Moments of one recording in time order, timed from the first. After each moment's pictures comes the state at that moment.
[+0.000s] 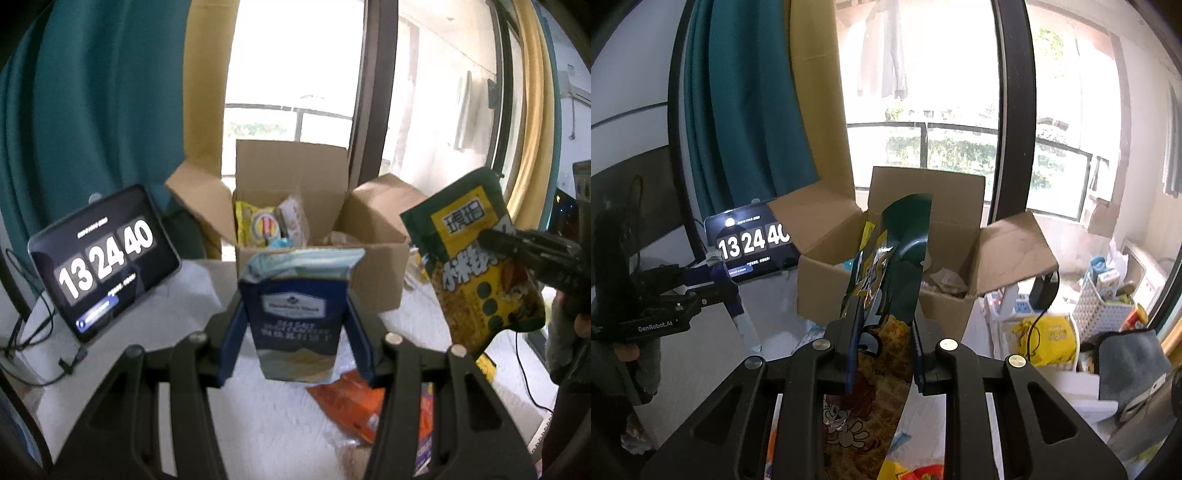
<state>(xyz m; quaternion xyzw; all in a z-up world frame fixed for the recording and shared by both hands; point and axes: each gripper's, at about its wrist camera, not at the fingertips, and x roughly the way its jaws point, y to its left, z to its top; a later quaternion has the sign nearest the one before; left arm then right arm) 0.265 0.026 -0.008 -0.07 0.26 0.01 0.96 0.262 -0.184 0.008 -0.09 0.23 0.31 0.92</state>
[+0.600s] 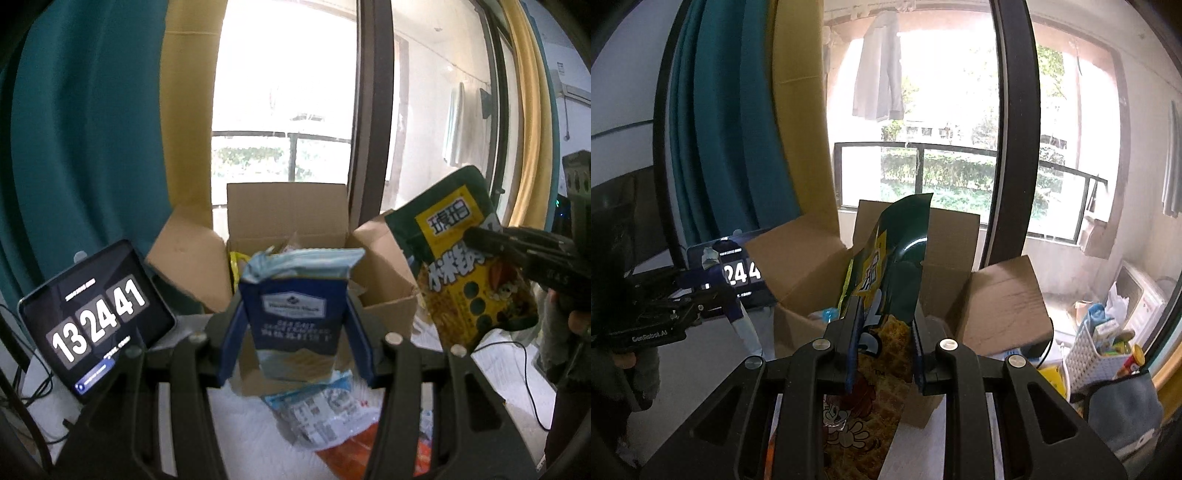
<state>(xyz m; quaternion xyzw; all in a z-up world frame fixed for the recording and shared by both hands) 0.319 0.032 0.023 -0.05 0.21 0.00 0.98 0.318 -0.171 0.036 -0.09 0.19 0.30 0.93</state>
